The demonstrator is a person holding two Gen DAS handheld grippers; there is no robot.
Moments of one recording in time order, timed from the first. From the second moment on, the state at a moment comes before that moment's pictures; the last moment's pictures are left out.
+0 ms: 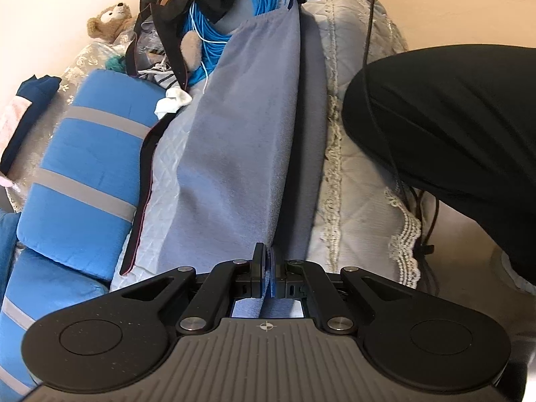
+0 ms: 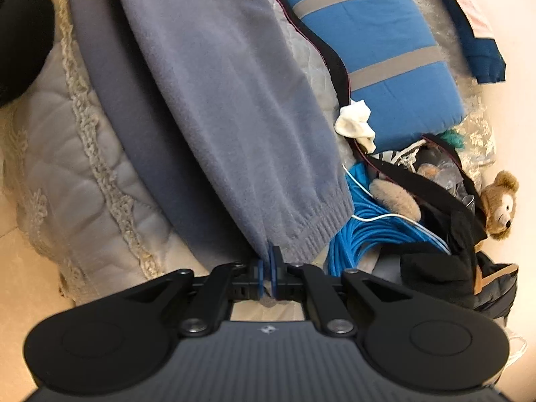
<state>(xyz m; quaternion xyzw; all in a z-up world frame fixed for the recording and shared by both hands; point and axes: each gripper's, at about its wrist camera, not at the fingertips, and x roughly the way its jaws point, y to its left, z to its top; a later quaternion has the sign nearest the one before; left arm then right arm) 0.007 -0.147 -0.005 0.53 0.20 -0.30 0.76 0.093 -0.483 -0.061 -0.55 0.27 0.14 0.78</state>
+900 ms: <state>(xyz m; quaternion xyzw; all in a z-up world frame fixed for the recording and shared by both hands) 0.014 -0.140 -0.014 0.51 0.21 -0.29 0.79 0.040 -0.440 -0.053 -0.52 0.23 0.18 0.81</state>
